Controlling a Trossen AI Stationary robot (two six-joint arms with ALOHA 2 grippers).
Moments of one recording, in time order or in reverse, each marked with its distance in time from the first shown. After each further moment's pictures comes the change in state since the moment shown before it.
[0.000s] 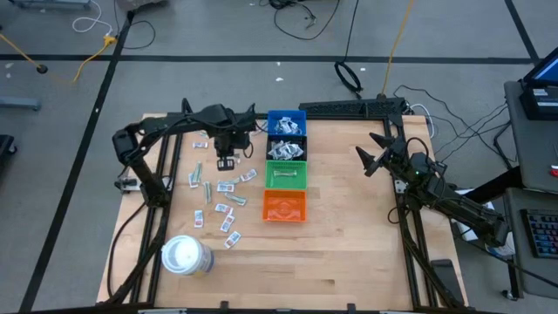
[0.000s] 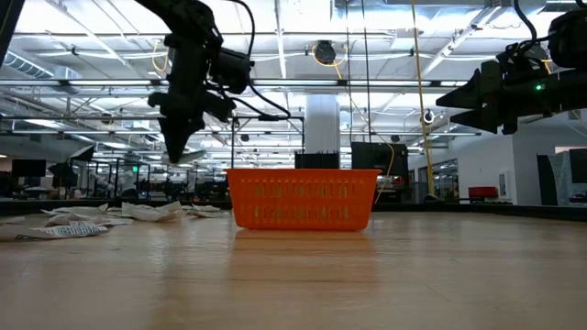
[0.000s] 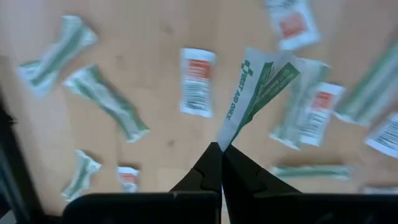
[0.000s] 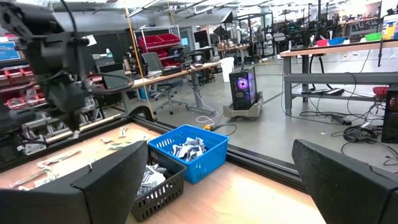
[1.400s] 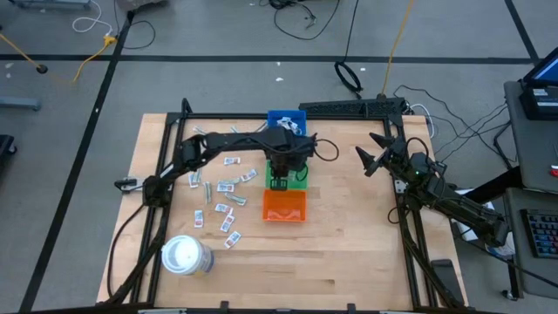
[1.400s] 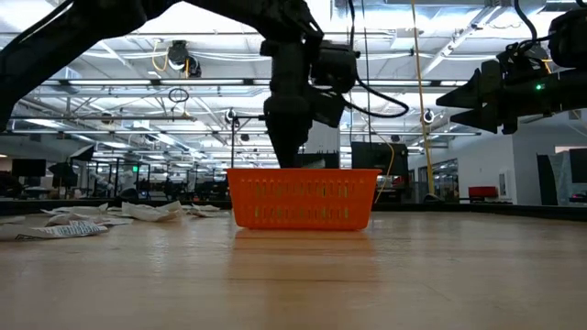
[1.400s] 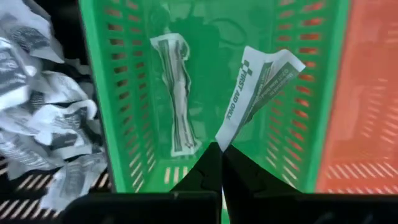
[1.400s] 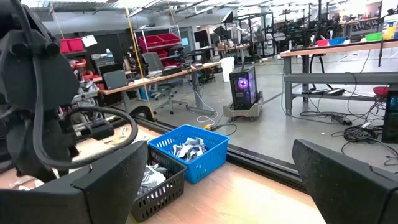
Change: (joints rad) left arm -0.277 0.598 0.760 -0.072 0.119 -0.112; right arm 0.000 0.000 0.000 0.000 0.000 0.000
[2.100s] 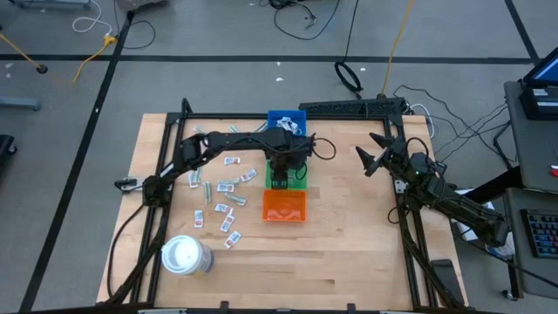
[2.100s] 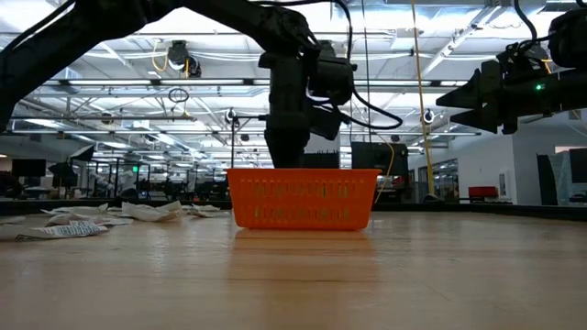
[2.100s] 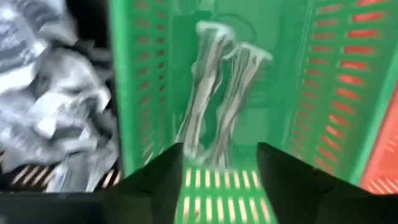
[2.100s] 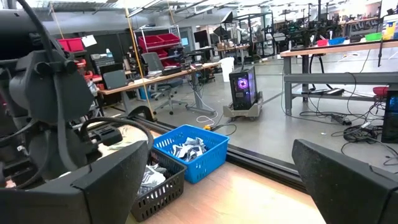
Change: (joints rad) left arm 0.024 -0.006 -0.064 0.064 -0.016 -0.045; right arm 0.000 0.000 0.000 0.000 0.000 0.000
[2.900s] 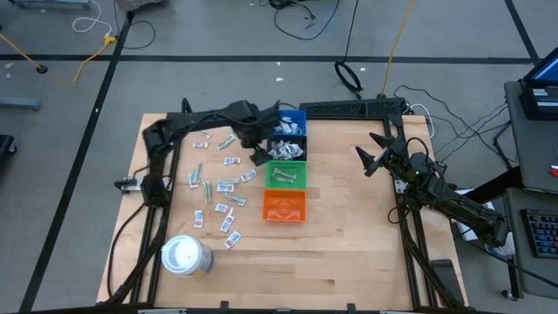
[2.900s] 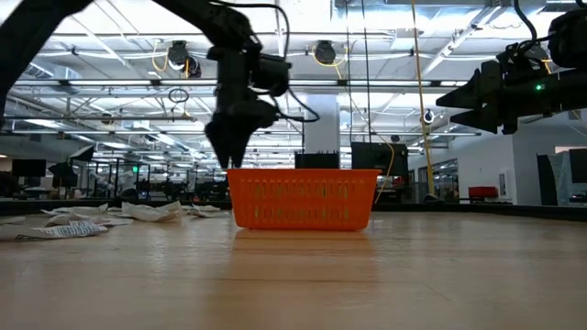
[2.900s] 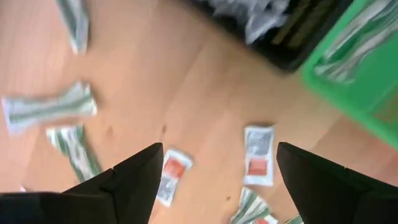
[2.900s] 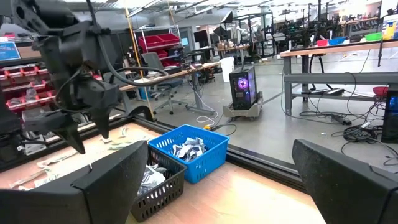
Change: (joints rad) left arm 0.219 -0.351 -0.404 0.072 -0.018 -0.296; right arm 0.000 0.000 0.000 0.000 0.000 0.000
